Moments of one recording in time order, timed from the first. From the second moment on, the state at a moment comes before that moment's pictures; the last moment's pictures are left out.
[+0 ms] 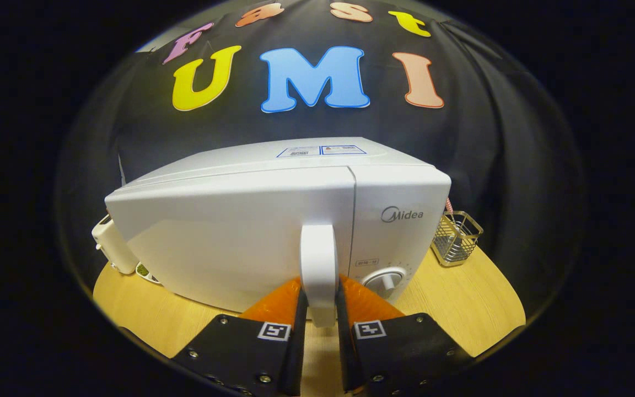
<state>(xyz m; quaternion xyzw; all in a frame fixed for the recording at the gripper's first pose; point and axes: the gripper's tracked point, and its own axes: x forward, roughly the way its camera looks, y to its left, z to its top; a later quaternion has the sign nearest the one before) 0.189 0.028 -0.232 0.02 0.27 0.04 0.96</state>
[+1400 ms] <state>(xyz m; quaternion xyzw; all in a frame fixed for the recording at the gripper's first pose) 0.084 0.052 -0.226 -0.01 0.31 0.08 0.95</state>
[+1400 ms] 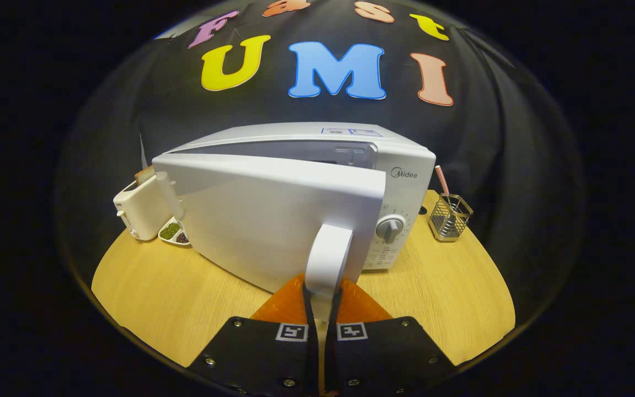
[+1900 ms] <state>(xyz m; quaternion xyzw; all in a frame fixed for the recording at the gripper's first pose) 0.015 0.093 -0.224 0.01 0.33 0.10 0.94</state>
